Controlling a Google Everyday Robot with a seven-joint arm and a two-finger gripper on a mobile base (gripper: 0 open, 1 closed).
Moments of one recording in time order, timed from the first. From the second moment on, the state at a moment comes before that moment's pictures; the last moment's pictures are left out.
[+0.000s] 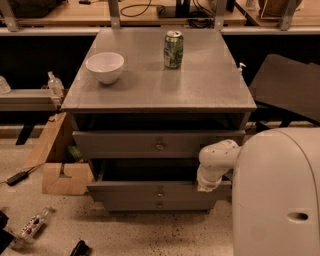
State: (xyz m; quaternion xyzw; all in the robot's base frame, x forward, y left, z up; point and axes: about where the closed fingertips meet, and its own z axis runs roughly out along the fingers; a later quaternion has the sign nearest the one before) arm 0.582 -0.189 0.428 -0.70 0.71 -0.02 0.06
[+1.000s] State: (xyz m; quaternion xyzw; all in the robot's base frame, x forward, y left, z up) arm 0.581 -0.189 0.428 -0.70 0.71 -0.02 0.06
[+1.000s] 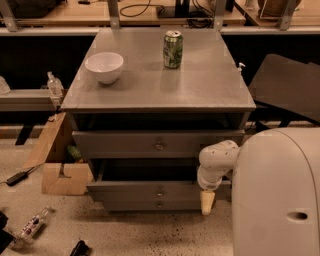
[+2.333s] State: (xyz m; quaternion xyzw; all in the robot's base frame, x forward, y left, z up) arm 0.503 -0.184 0.439 -0.62 0.78 0.01 0.02
